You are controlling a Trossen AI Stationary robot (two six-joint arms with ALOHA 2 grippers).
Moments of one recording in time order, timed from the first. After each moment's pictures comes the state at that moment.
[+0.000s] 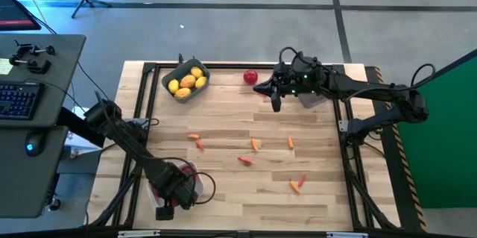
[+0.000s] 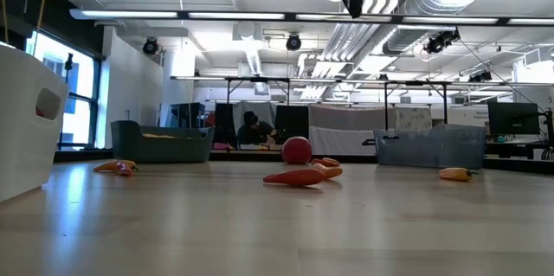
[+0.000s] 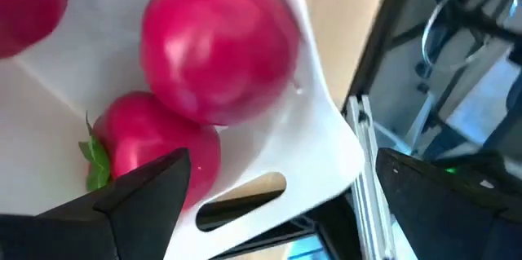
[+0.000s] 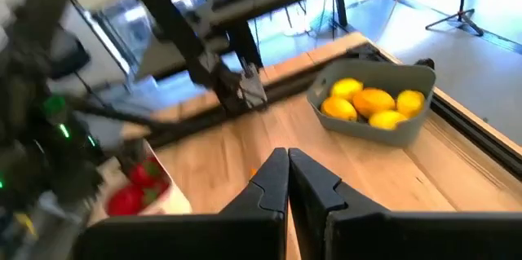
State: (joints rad) left arm -0.72 1.71 1.21 -1.03 0.44 -0.79; right arm -0.25 1.29 1.12 -0.15 -0.17 0.26
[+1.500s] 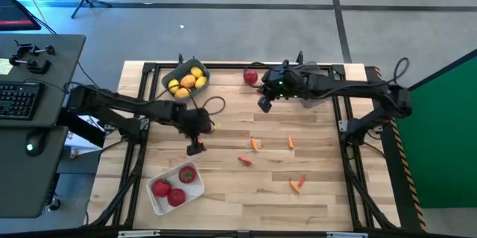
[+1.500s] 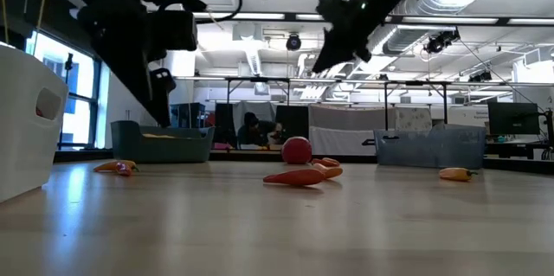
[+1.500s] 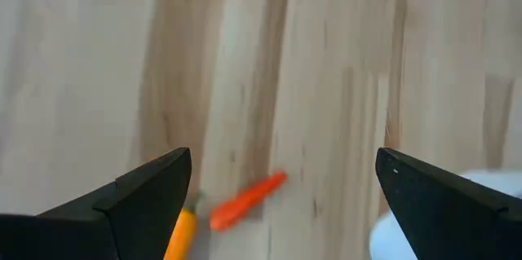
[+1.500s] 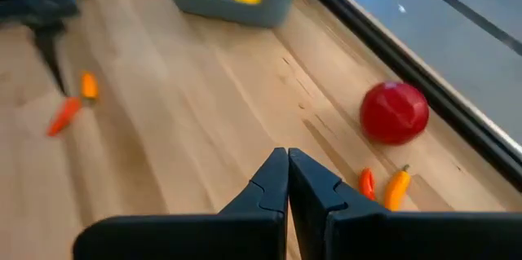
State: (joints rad) left arm 0.00 1.35 0.77 -0.54 0.15 -0.18; right arm -0.28 1.48 1.12 -0.37 0.13 0.20
